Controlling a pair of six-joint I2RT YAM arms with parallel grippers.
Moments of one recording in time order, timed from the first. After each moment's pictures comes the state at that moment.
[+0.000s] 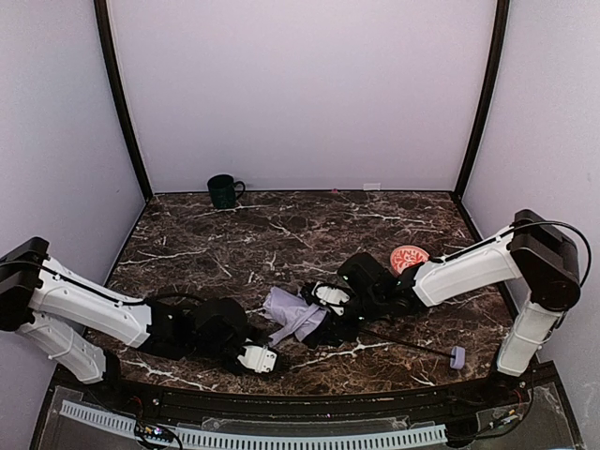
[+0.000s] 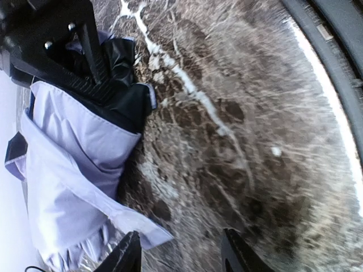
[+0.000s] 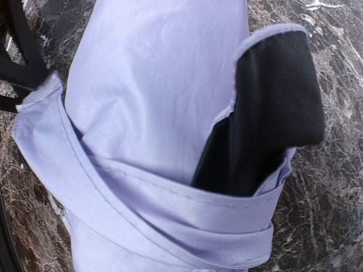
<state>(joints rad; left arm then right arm) -1.21 1.45 0.56 0.05 -0.14 0.86 0.99 1.73 0.84 -0.03 -0.23 -0.10</state>
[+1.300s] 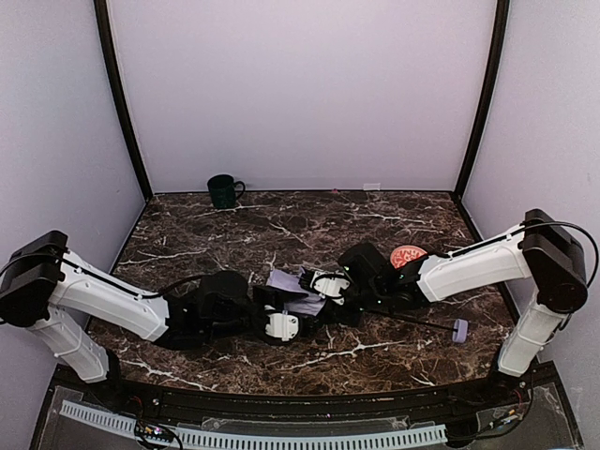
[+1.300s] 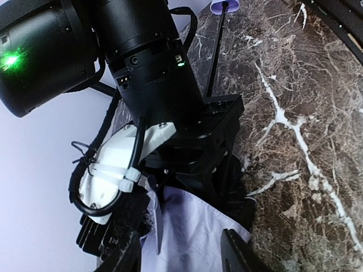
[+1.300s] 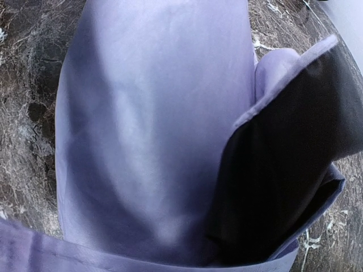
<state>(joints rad) -1.17 1.52 0.63 0.54 -0.10 0.91 0.99 1.69 0.88 -0.03 0.02 -0.35</state>
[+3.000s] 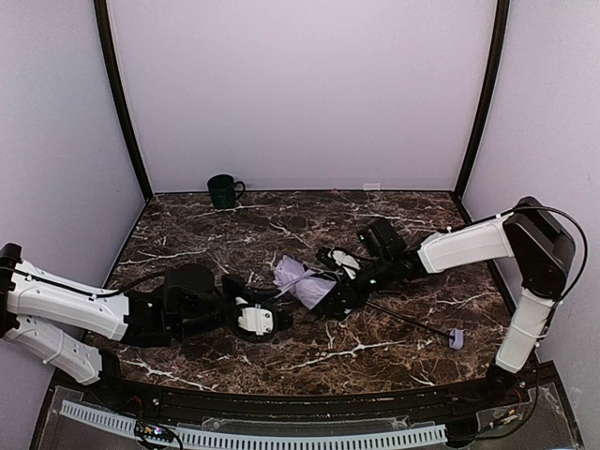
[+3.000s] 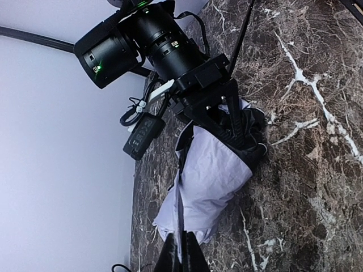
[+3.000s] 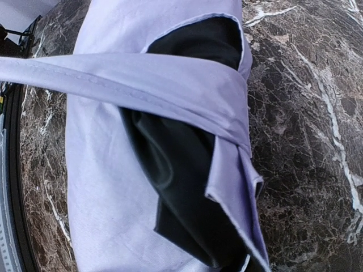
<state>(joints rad) -1.18 1.26 0.54 0.38 -0.25 1.00 0.74 1.78 0.95 -0.08 -0.51 -0.12</state>
